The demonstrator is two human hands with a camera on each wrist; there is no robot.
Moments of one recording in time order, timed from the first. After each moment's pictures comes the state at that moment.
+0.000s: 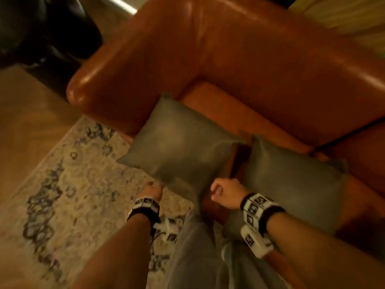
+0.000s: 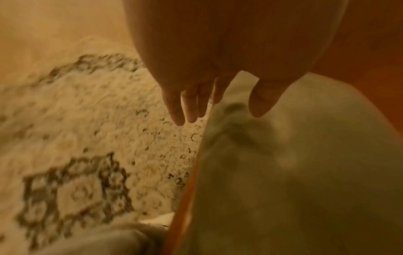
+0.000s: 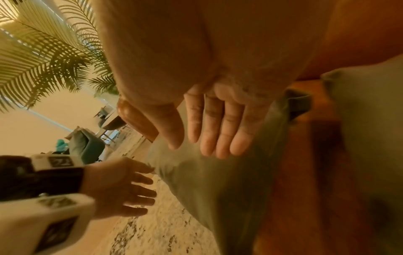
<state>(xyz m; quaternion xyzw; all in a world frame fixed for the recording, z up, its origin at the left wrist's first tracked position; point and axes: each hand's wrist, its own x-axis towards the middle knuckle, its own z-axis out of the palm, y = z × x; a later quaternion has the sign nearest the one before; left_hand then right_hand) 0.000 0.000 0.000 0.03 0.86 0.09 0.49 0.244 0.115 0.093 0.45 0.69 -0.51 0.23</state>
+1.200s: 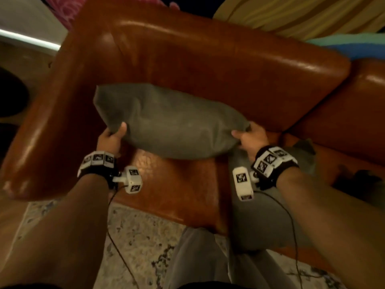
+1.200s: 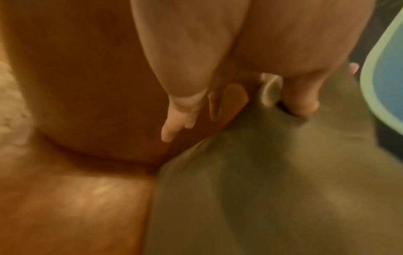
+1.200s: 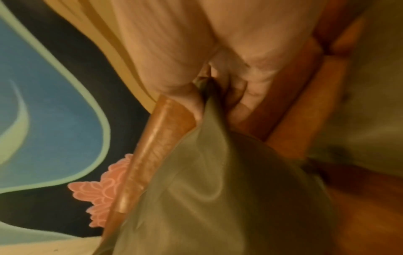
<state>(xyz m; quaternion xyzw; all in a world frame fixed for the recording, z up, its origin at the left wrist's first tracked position) -0.070 0.302 0.099 0.21 0.79 0.31 0.48 0.302 0.308 0.065 0.76 0.26 -0.53 -0.26</state>
